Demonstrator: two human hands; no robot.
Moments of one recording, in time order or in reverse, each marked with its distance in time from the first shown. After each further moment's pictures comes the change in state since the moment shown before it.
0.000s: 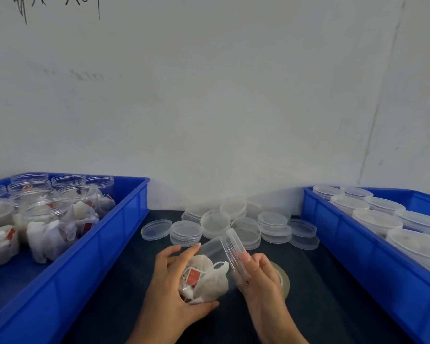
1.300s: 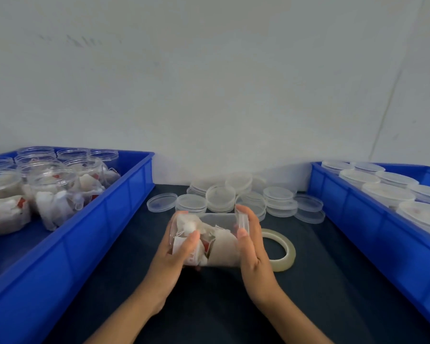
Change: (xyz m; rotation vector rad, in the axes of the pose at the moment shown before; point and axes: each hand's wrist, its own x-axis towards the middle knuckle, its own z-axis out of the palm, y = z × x) left_hand 0.004 0.009 -0.003 -0.692 -0.041 -0.390; right_hand -0.007 0.015 0.013 -0.658 -0.140 -0.276
